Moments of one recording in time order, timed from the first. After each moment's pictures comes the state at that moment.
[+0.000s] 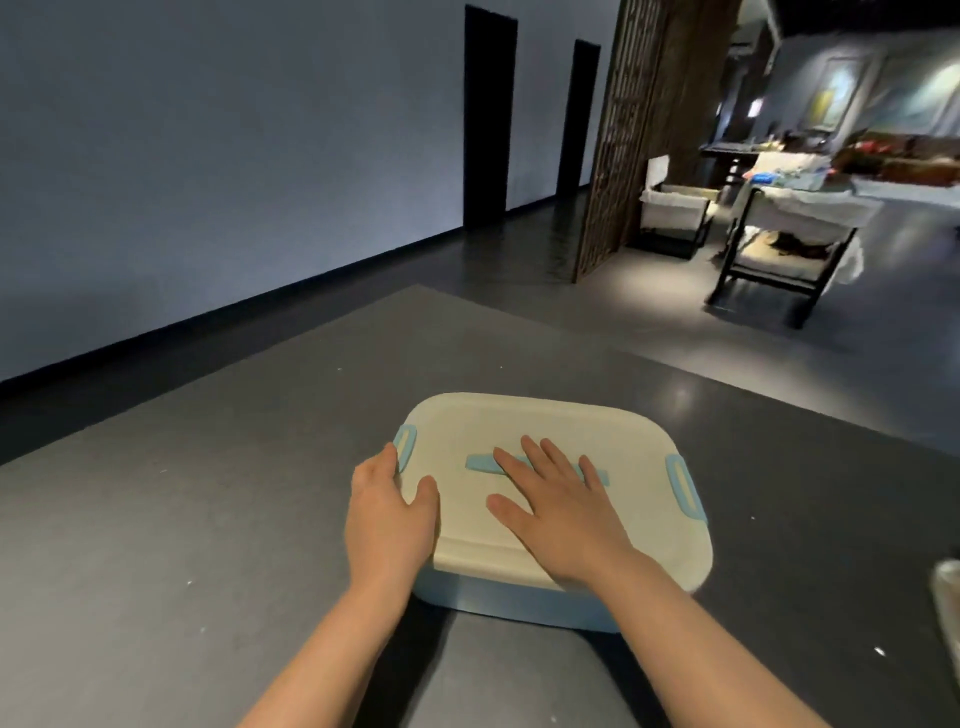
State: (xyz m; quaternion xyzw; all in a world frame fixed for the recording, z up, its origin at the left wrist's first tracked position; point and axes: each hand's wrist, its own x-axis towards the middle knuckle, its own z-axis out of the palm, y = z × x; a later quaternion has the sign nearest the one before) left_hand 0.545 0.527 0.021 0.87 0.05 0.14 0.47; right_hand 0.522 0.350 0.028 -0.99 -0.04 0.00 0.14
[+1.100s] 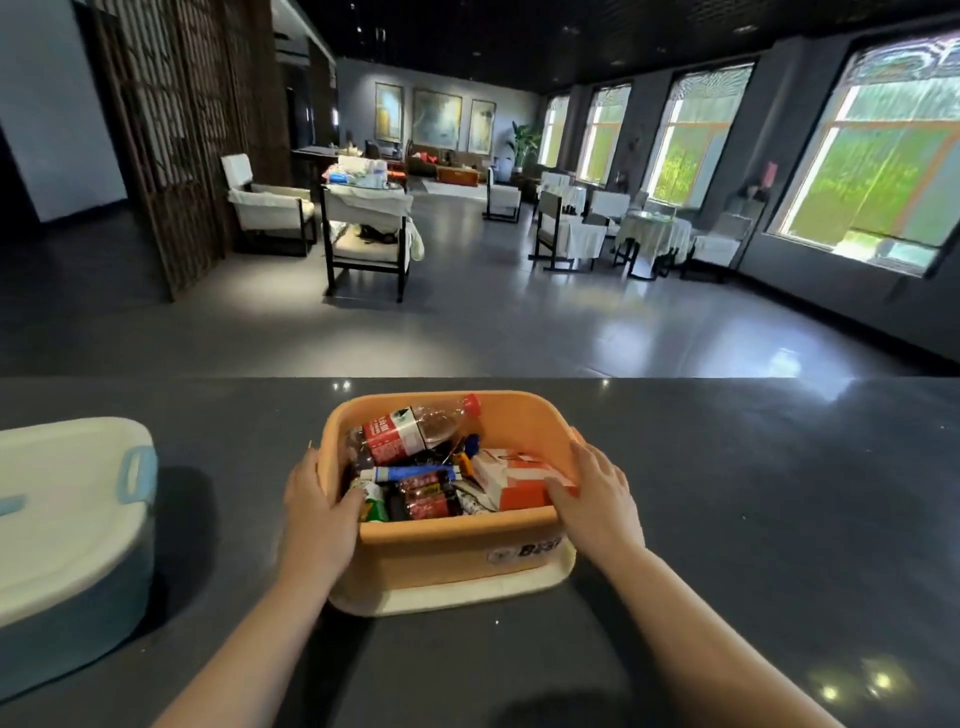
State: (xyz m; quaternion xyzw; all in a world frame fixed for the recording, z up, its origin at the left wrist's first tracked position) left_hand 0.349 0.078 0.010 0.79 -0.23 -0.13 0.55; right_hand 0.135 -0.087 0.036 -0.81 0.51 -0.21 0.20
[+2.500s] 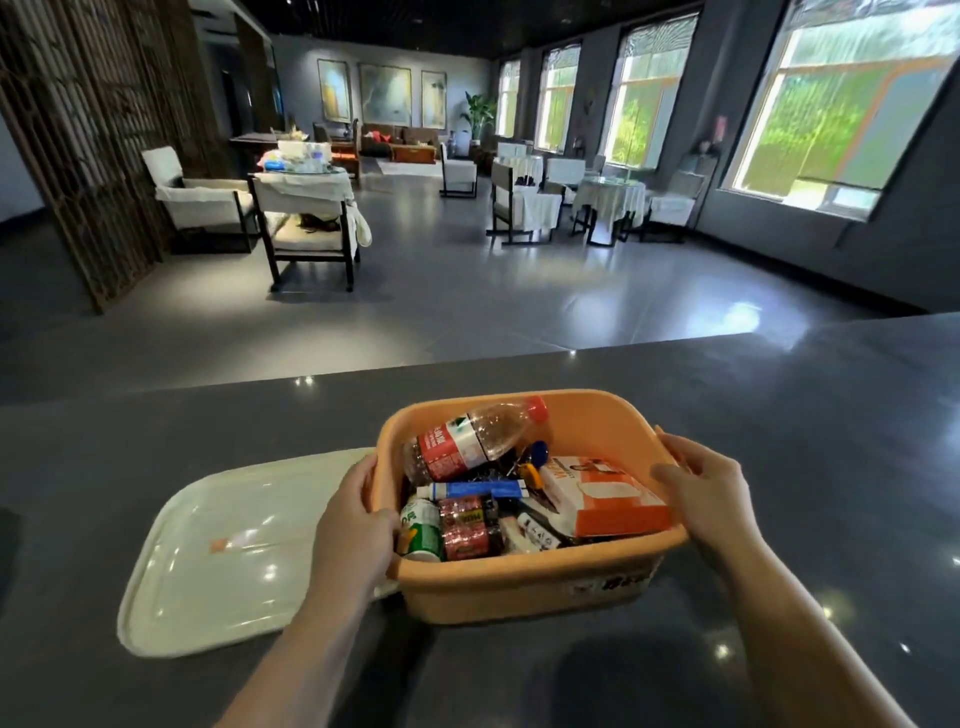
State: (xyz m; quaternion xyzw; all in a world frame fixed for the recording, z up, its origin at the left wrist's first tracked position) left_hand 0.165 -0.050 0.039 0.77 -0.29 -0.19 0.54; right_hand -0.095 -0.214 0.064 -0.61 0.58 -0.38 0.38
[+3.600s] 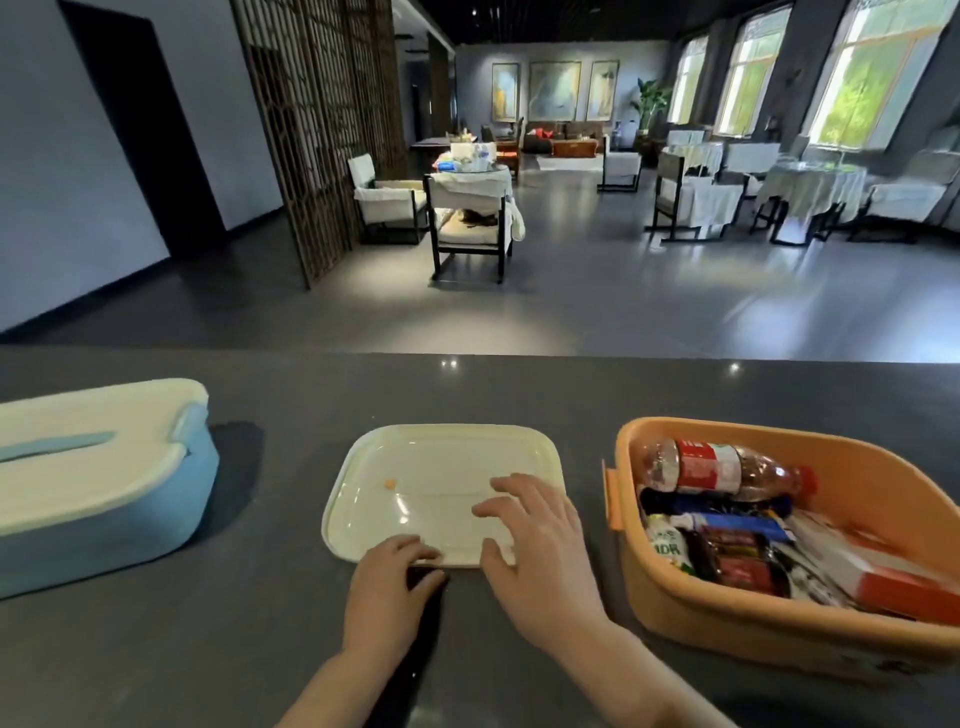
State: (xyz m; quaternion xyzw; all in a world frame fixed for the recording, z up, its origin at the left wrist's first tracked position) left_hand 0.221 0.065 -0.067 0.87 -0.35 -0.04 0.35; right_hand 0.084 -0.056 0.010 -0.92 0.19 -0.28 0.21
